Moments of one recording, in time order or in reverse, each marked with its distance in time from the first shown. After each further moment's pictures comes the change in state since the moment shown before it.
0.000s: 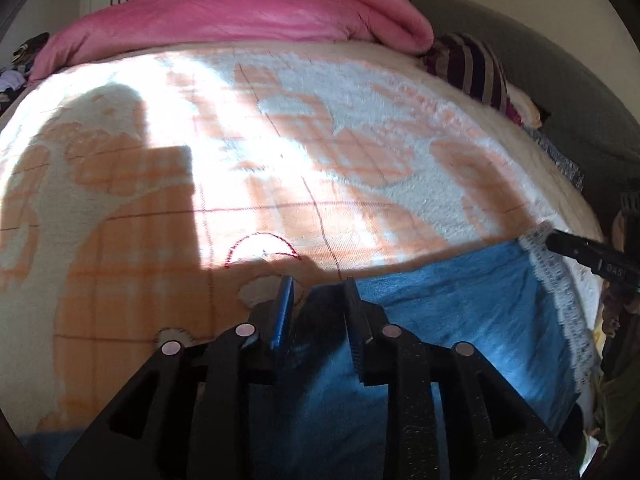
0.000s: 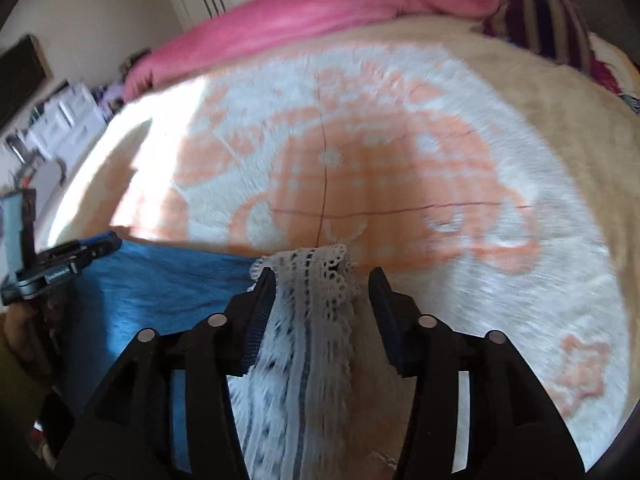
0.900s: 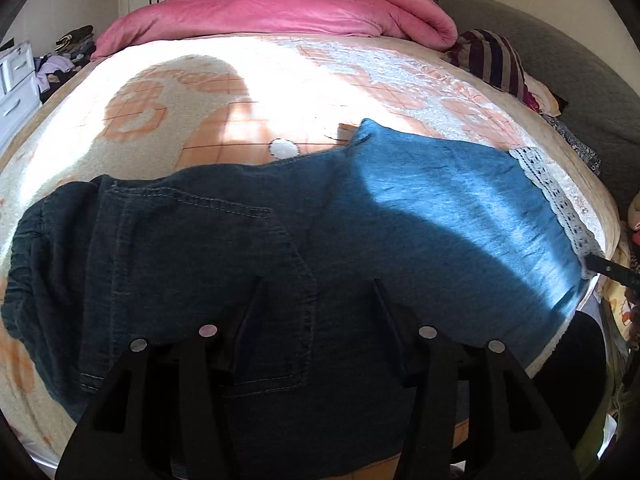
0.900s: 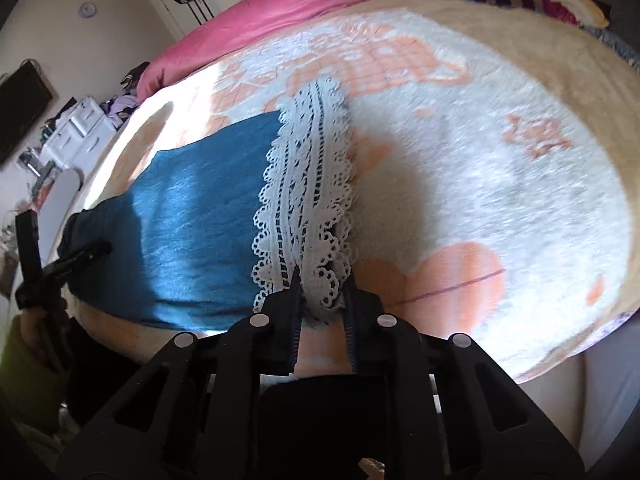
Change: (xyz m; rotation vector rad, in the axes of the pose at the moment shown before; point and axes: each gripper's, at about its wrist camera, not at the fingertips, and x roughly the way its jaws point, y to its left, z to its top) left arm -0.098 0.025 -0.125 -0.030 0.027 0.153; right arm -0.067 0.006 -0.133 0.107 0.050 0.025
